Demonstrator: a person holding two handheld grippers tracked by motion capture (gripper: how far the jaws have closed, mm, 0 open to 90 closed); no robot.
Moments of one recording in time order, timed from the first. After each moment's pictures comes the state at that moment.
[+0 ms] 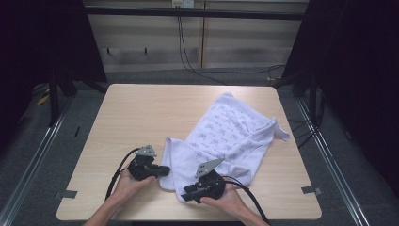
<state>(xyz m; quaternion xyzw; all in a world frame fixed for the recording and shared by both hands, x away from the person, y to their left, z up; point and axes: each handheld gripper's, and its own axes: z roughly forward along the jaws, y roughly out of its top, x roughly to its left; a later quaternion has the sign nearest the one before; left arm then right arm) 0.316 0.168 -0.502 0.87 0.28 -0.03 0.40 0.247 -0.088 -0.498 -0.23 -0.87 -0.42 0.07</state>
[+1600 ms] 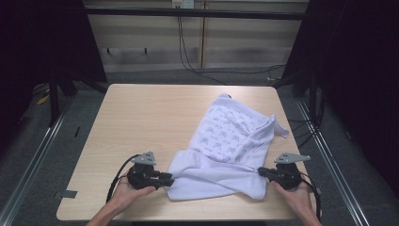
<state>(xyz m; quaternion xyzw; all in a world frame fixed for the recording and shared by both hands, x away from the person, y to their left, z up) 0.293 0.170 -0.481 0.84 0.24 -0.07 0.47 0.235 -0.298 -0.486 -0.46 -0.80 -0.36 -0.14</state>
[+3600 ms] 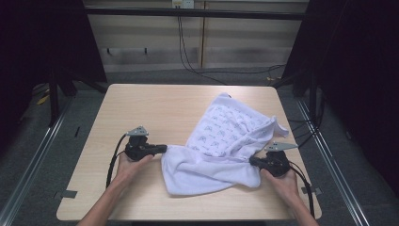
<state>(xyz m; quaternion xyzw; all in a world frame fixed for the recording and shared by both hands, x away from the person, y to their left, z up) 0.366 0.183 -0.487 0.81 0.33 0.01 0.48 0.279 -0.282 -0.495 -0.46 -0.79 -0.38 -0.14</state>
